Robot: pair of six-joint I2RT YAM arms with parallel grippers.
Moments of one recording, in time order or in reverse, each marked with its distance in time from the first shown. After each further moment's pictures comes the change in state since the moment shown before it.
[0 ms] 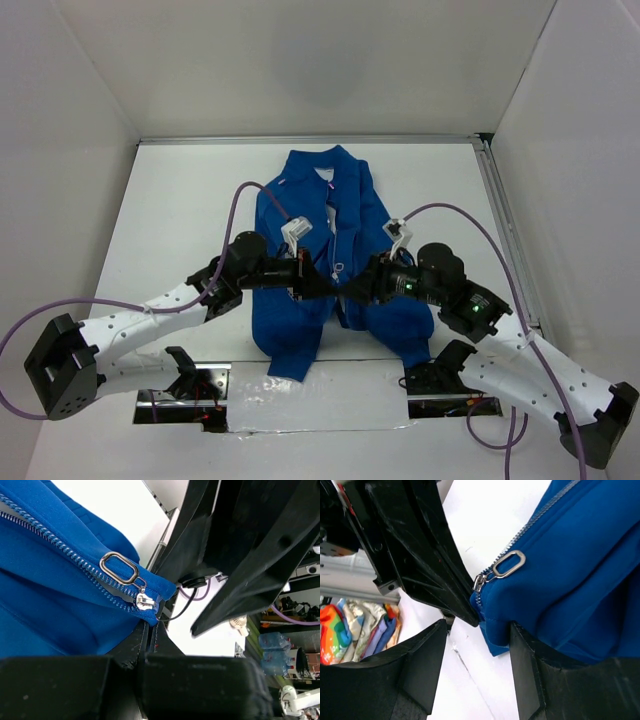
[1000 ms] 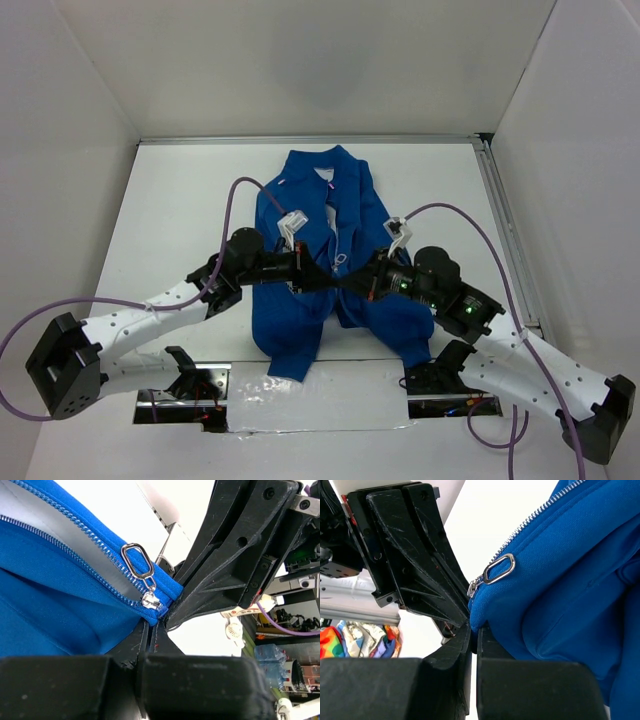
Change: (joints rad) left arm 0.031 0.012 -0.001 0.057 -0.004 -0.048; right arm 0.038 0.021 -0.058 0.149 0.103 0.049
